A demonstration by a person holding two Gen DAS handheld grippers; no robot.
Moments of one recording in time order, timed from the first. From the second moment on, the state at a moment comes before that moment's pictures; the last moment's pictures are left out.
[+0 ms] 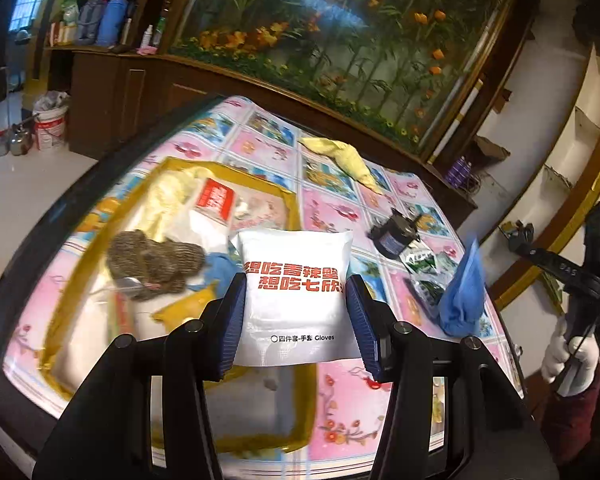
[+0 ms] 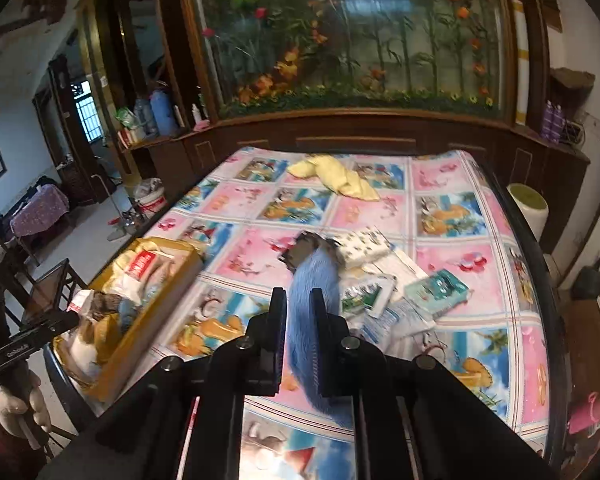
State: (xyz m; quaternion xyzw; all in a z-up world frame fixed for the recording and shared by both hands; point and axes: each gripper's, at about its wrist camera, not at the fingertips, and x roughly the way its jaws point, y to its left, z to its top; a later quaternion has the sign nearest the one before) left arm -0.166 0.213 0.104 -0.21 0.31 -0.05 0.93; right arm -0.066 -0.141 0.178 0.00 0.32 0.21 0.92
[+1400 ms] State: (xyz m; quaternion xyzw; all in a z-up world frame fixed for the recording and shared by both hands) left arm -0.179 0.264 0.081 -0.17 0.34 0.12 0.92; right arm 0.026 -0.176 0.050 0.13 0.51 0.10 0.84
